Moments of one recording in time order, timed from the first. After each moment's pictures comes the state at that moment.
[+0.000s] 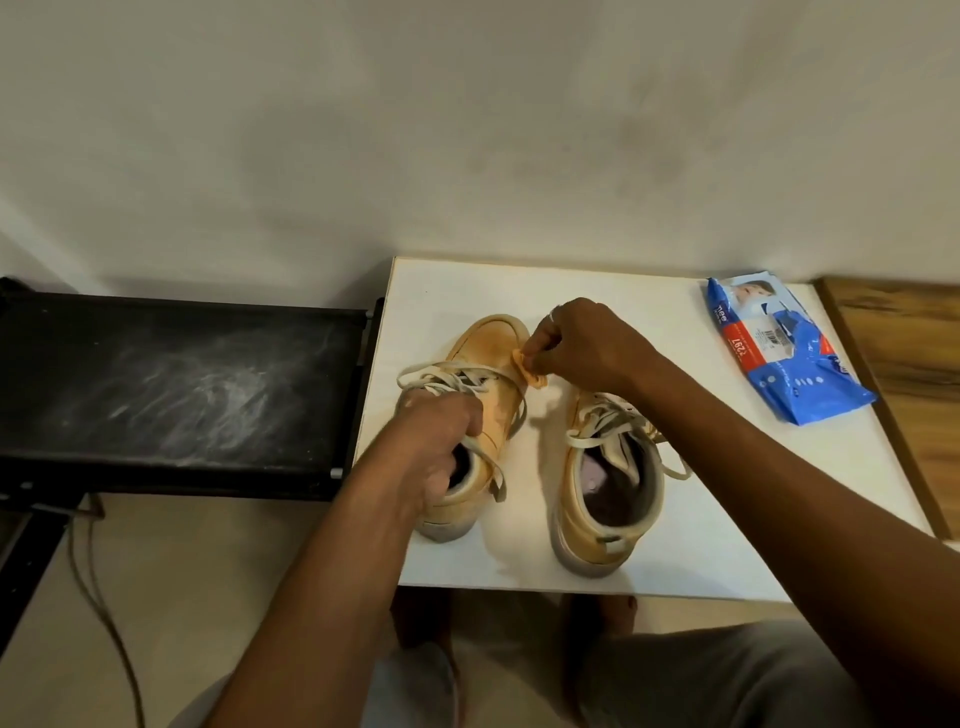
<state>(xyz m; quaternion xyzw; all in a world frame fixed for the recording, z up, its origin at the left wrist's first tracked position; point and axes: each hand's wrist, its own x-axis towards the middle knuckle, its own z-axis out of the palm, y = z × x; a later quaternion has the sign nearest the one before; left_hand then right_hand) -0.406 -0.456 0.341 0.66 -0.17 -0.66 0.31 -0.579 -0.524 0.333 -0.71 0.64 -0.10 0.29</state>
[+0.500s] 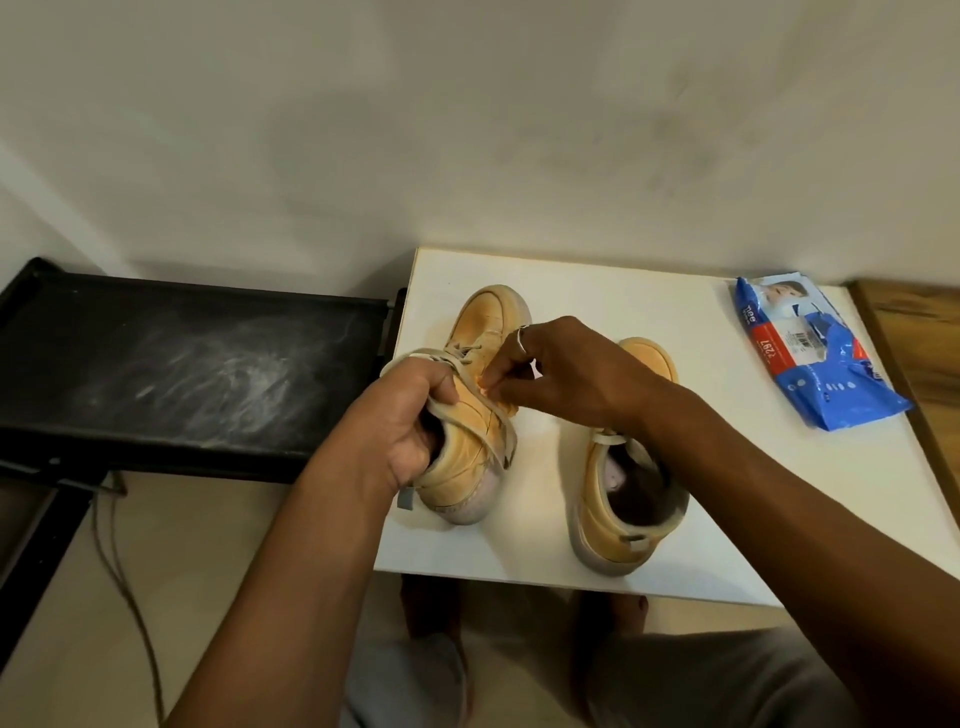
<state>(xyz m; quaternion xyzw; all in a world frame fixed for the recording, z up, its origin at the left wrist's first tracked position) -0.366 -0.460 0.349 0.59 -0.11 -0.73 0.34 -0.544 -0.494 0.346 -0.81 0.47 -0.12 0.34</state>
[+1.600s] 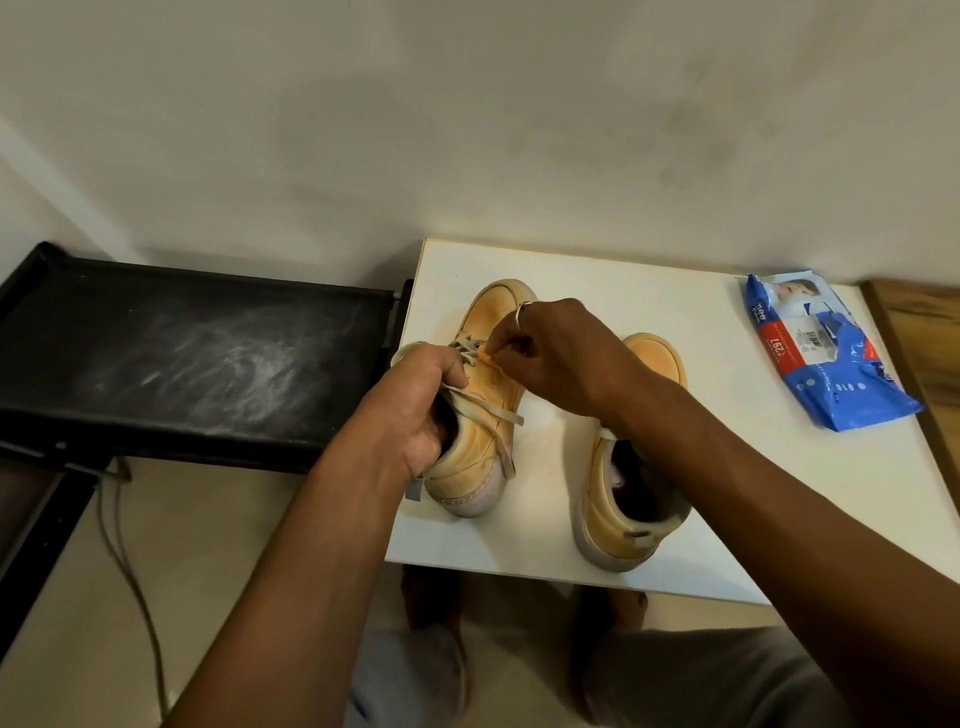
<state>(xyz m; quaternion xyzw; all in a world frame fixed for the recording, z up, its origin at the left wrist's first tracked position) -0.369 -0.460 0.342 0.58 -0.17 -0.72 0.34 -0.526 -0.498 0.346 -0.81 0.52 -0.10 0.24</state>
